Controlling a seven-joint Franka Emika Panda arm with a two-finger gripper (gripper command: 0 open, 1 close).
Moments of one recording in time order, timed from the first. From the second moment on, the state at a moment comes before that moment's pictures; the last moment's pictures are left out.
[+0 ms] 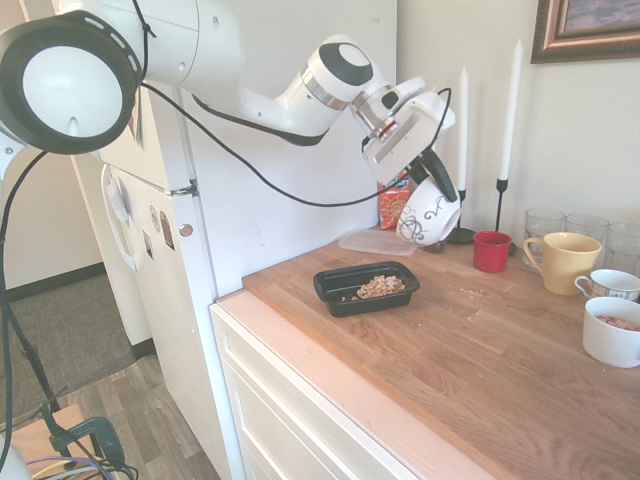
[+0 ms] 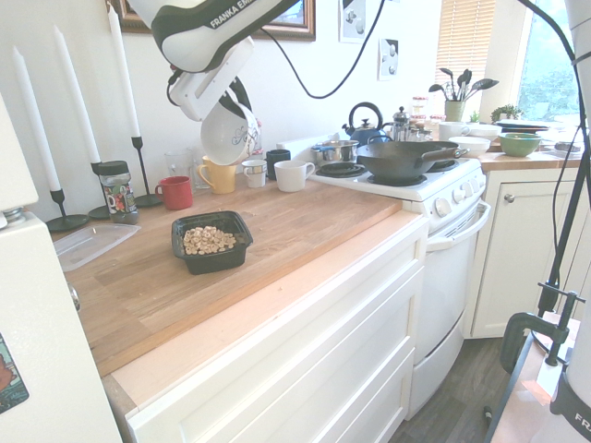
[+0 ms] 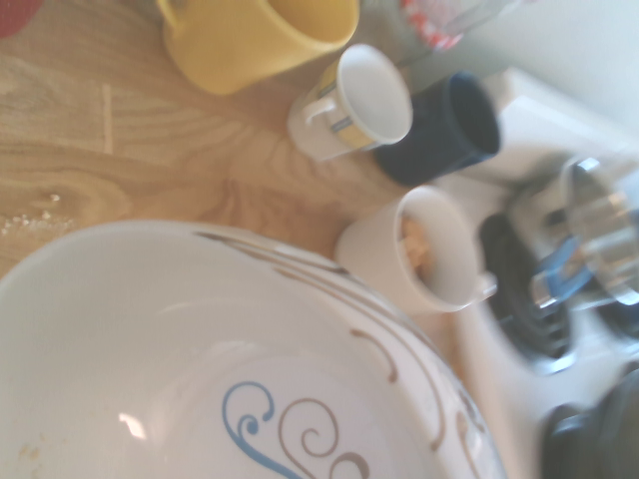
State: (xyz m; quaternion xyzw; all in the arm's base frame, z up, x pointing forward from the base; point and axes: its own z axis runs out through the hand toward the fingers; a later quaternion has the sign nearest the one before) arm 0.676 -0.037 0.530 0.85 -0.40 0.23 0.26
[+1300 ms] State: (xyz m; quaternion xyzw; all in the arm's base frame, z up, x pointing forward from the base) arm 0.633 -0.317 0.353 0.83 -0.46 -0.02 -0.31
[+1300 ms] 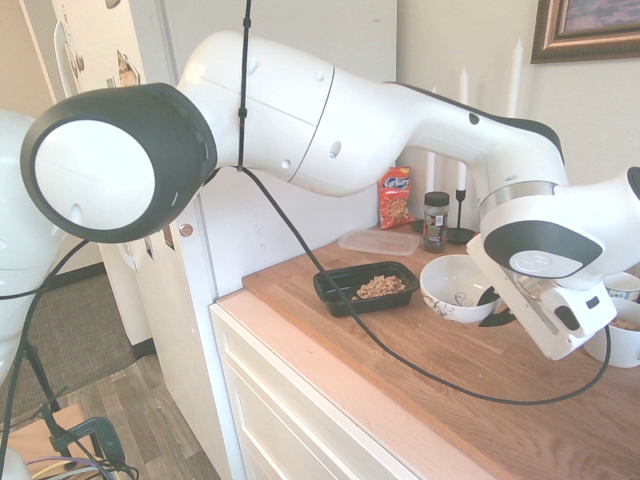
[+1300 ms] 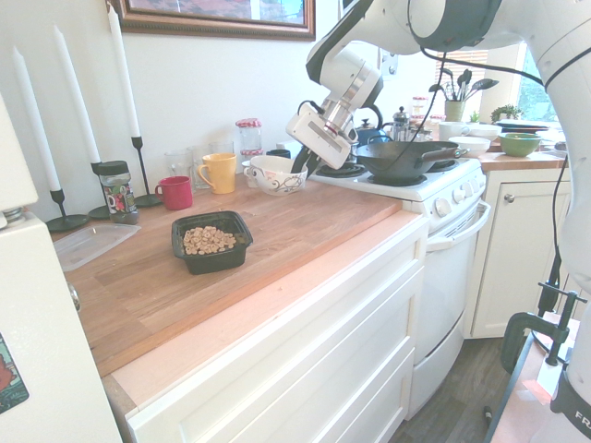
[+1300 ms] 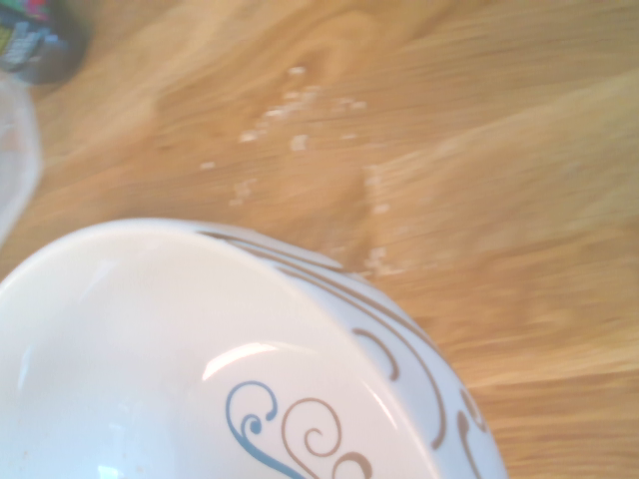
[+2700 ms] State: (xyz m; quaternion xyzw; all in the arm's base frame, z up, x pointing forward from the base) arm 0.650 -0.331 0.315 0.85 -0.48 -0.03 -0.20
